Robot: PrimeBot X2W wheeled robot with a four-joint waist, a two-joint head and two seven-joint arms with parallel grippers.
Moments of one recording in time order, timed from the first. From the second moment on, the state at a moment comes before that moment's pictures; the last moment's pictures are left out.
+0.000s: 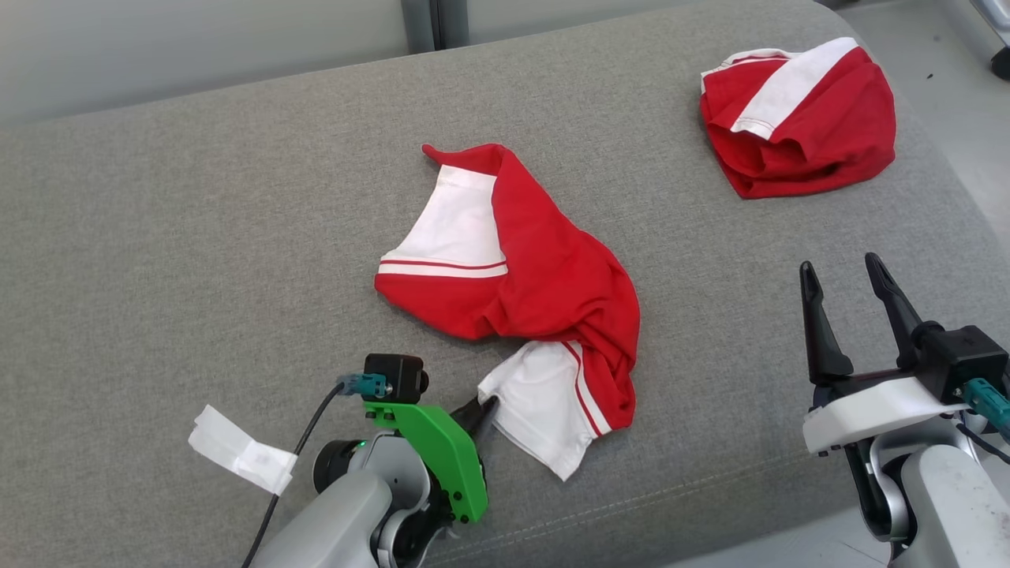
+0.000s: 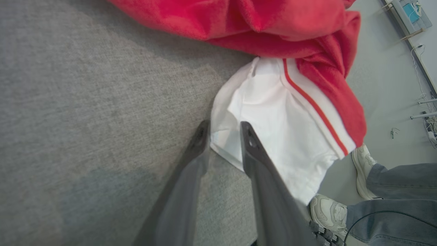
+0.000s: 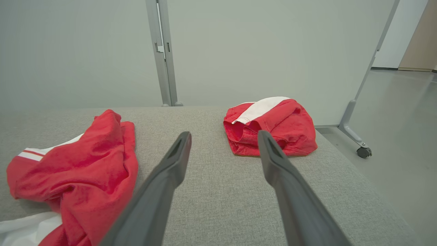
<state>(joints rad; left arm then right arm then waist) -0.42 0.04 -0.85 0.56 -0.99 0.03 0.05 -0.05 -0.21 0.16 0.09 0.19 -0.05 -0.25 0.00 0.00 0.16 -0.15</state>
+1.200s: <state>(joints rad) -1.04 0.16 -0.46 0.13 -1.13 0.10 0.22 -0.03 -0.16 0.16 0.10 0.20 -0.04 -0.25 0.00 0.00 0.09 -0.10</state>
